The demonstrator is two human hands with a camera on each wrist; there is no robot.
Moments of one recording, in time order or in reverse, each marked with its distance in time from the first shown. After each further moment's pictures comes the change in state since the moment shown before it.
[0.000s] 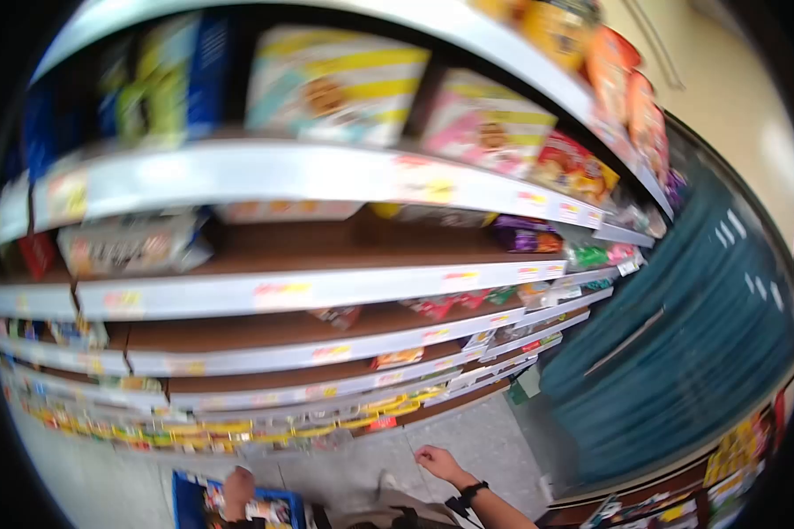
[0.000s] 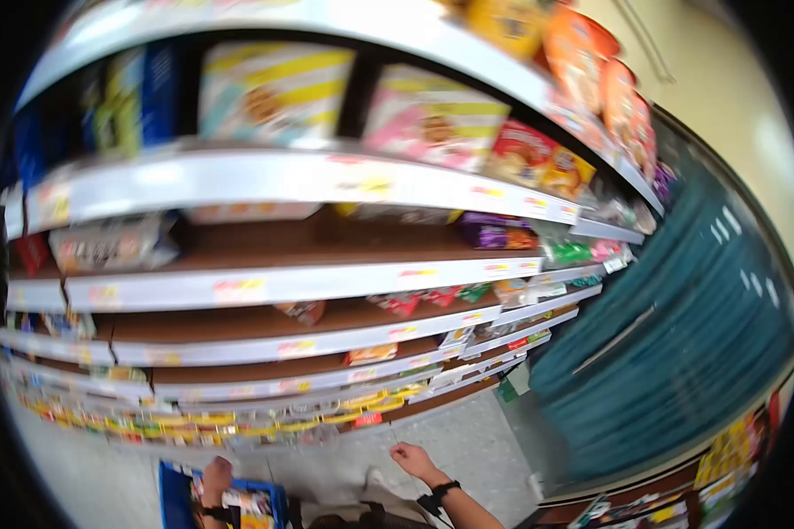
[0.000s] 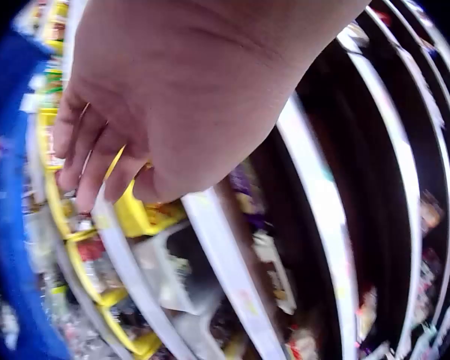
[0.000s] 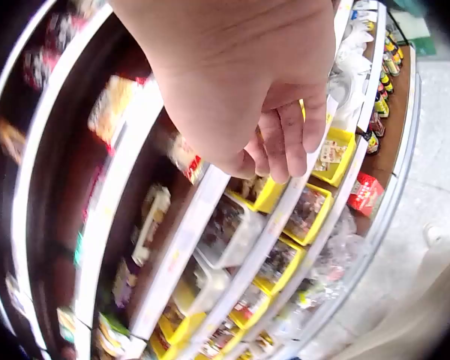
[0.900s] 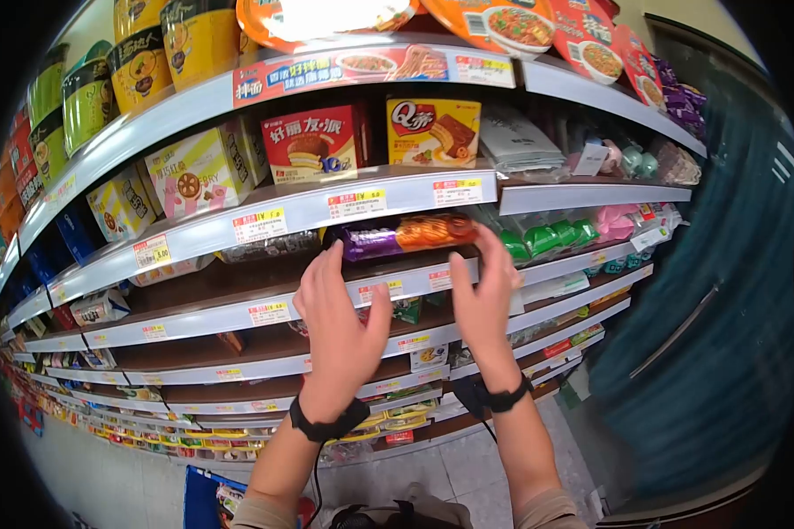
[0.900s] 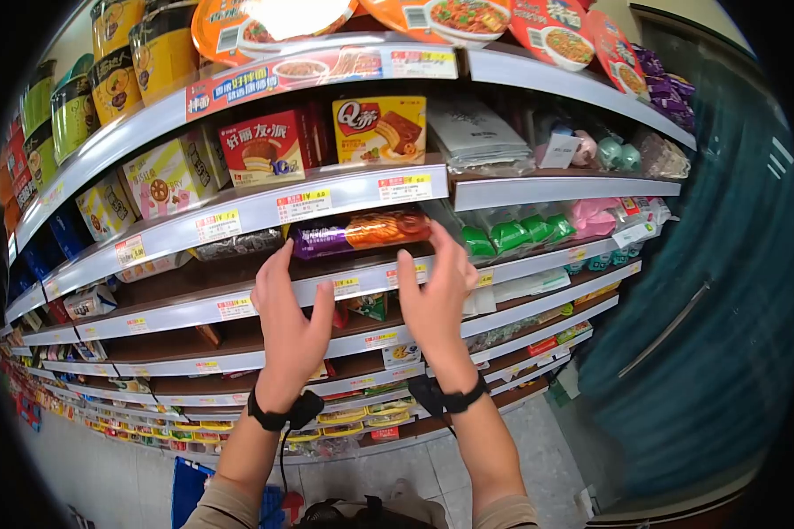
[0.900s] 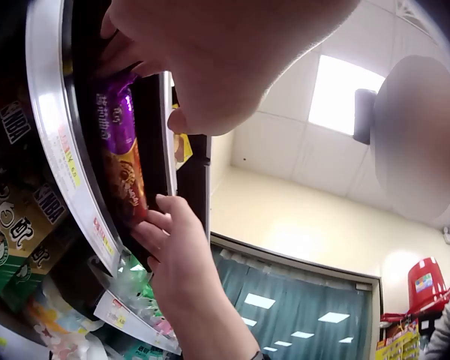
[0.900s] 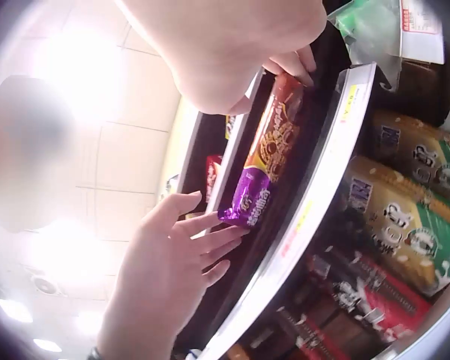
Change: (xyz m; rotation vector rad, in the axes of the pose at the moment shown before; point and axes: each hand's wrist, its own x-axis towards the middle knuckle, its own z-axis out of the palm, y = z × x) left_hand -0.068 0.756 -0.078 -0.133 0.777 0.882; right_hand 0.077 -0.175 -0.462 0.165 1.102 -0.659
